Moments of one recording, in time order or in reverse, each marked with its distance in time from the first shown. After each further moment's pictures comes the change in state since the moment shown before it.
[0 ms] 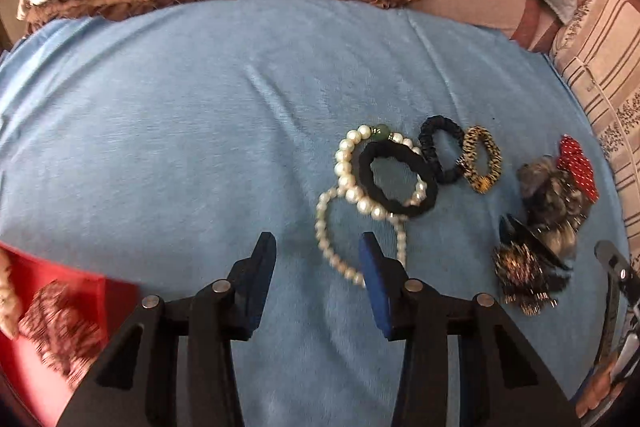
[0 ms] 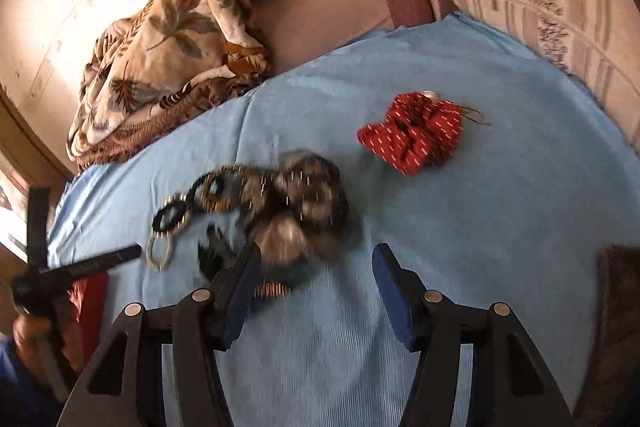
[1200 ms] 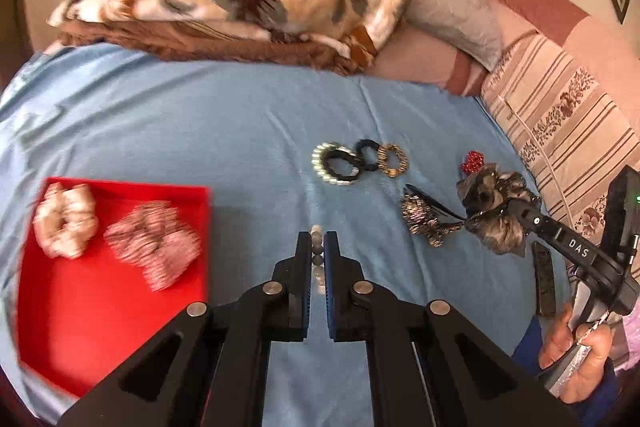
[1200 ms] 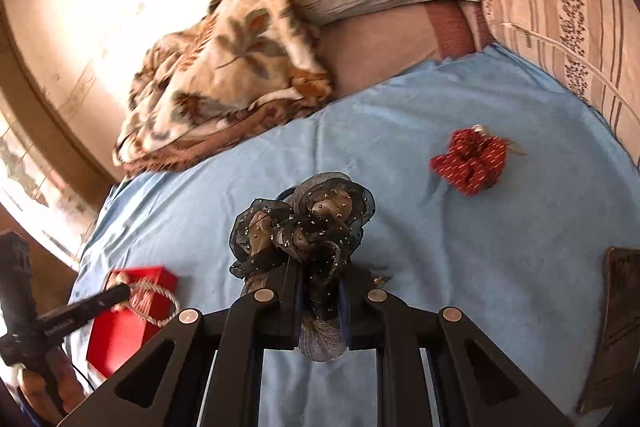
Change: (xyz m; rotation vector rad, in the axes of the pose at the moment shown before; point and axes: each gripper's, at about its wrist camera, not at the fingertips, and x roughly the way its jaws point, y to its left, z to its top) left arm -0.183 0.040 -0.094 -0.027 -0.226 -0.111; right arm -0.077 0.071 -0.016 -0.057 -0.053 0.142
